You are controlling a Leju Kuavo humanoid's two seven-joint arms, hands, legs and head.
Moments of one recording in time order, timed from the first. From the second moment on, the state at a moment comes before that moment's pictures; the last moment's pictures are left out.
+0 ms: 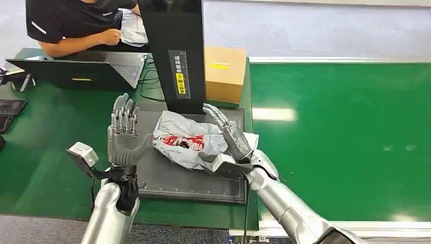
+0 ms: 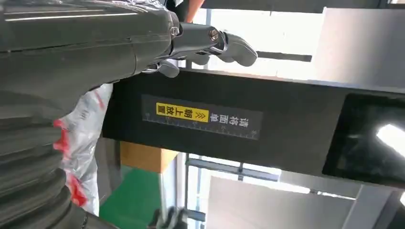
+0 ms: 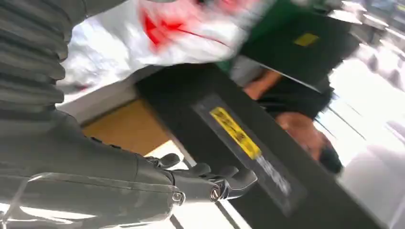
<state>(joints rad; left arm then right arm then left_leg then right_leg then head) -0.24 -0.25 -0.06 -1.35 -0.01 -0.19 -0.62 -0.59 0.11 0.59 -0.92 0.25 -0.30 -0.65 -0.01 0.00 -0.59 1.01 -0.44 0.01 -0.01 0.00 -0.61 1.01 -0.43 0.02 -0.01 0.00</state>
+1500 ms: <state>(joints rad) -0.35 -0.21 -0.37 -1.10 -0.63 -0.24 -0.49 -0.33 0.11 0.20 -1.25 0.02 0.20 -0.62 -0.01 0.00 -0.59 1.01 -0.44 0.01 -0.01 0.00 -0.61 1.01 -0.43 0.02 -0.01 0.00</state>
